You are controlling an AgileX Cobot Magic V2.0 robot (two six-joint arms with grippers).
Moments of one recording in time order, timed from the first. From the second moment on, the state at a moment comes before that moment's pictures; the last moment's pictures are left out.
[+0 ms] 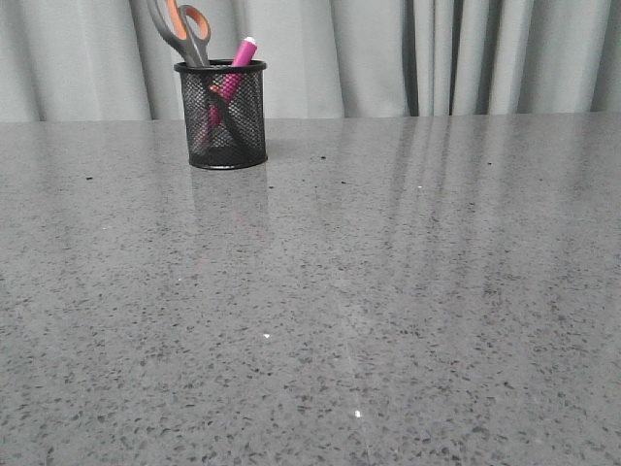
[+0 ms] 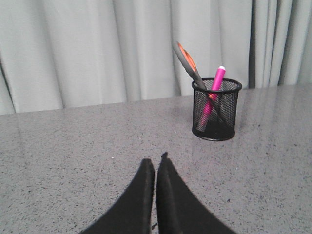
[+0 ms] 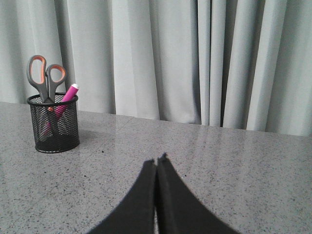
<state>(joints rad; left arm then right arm) -0.05 0.20 -0.19 -1.25 0.19 1.30 0.32 0.57 -0.09 0.16 -0.52 -0.21</state>
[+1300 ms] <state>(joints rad) -0.05 0.11 -0.17 -1.25 0.14 1.27 0.32 0.56 -0.06 0.16 -0.55 -0.21</state>
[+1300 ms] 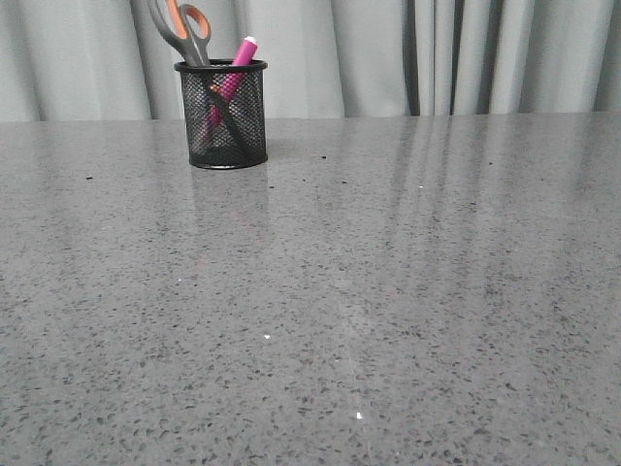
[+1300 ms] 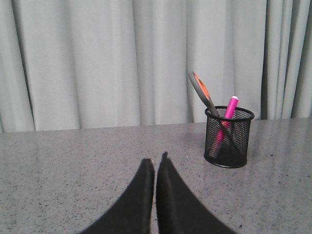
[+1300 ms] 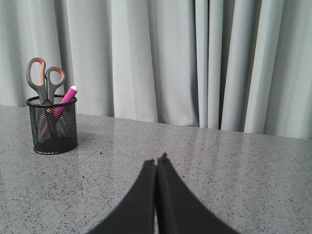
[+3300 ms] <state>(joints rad) -0.05 0.00 0.00 -0.08 0.14 0.04 0.32 0.50 -0.04 0.16 -0.47 -0.21</state>
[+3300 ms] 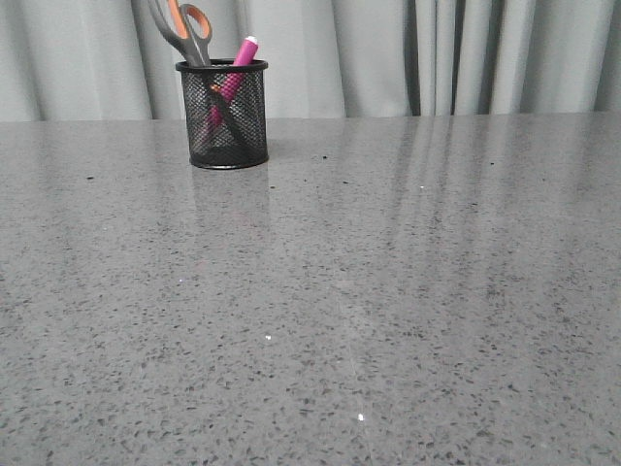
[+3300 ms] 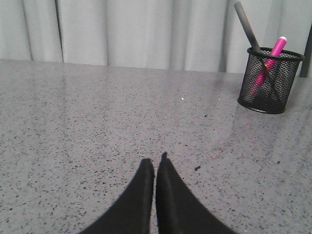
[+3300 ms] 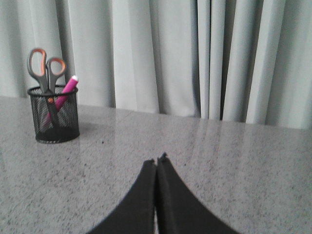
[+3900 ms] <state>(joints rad) -0.05 0.00 0.00 -0.08 0.14 0.04 0.08 0.00 0.01 0.06 0.04 -0.19</state>
